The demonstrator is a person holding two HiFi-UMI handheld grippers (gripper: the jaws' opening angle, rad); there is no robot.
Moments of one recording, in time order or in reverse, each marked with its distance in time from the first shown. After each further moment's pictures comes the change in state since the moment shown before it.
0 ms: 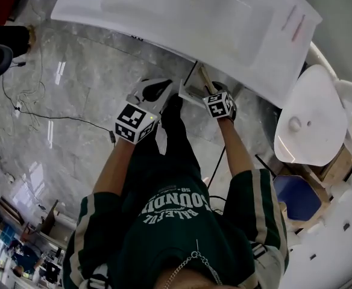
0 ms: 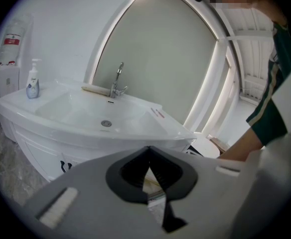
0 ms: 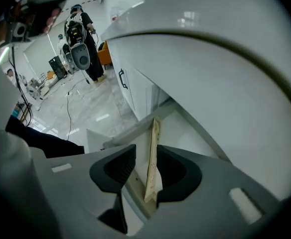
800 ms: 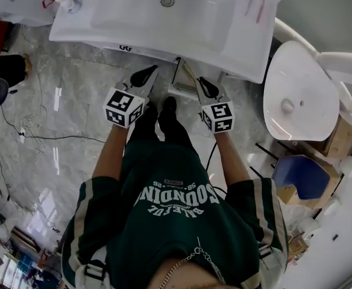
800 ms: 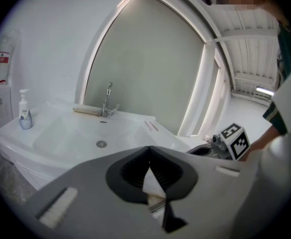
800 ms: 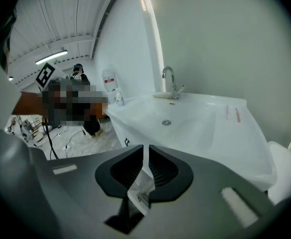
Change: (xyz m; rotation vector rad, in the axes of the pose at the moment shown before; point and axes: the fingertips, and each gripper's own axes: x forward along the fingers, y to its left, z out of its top) left arm -0.020 -0.025 0.081 0.107 -0.077 -0.042; right arm -0.239 0.017 0.115 0.222 -0.559 -0.047
